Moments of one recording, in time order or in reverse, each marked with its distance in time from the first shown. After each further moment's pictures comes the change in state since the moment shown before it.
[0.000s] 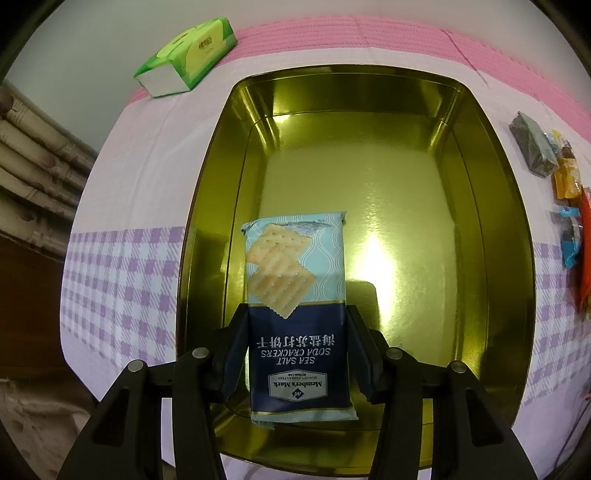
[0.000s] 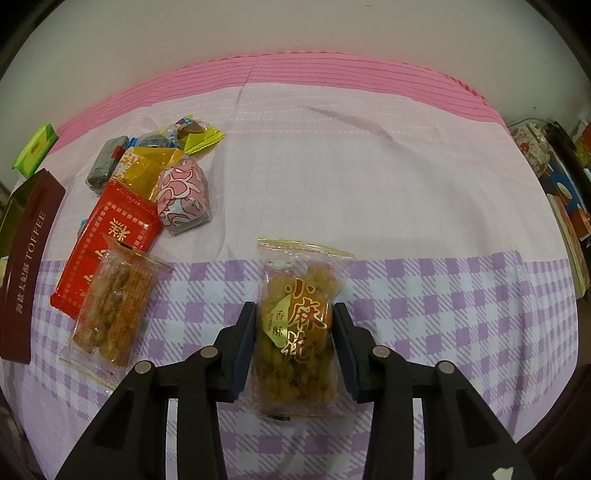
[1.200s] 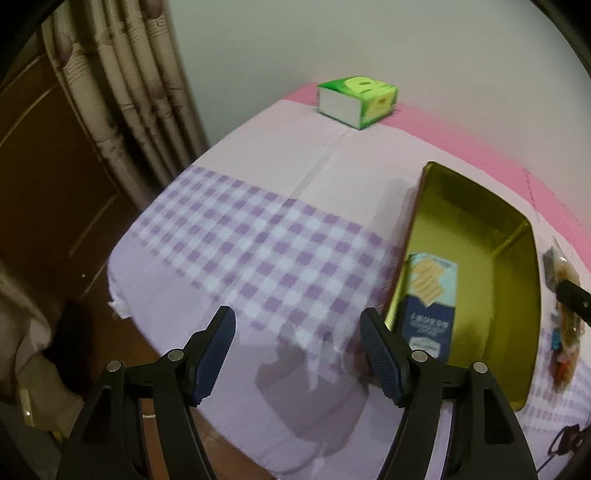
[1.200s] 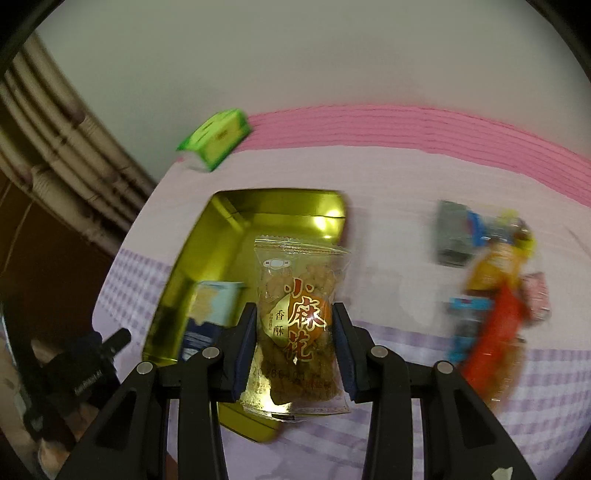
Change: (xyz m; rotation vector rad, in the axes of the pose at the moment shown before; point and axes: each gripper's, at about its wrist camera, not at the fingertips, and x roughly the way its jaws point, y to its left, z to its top) left arm -0.062 0.126 -0.085 -0.463 -0.224 0.039; right arm -0.081 0.250 0.032 -0.223 -0.033 0.455
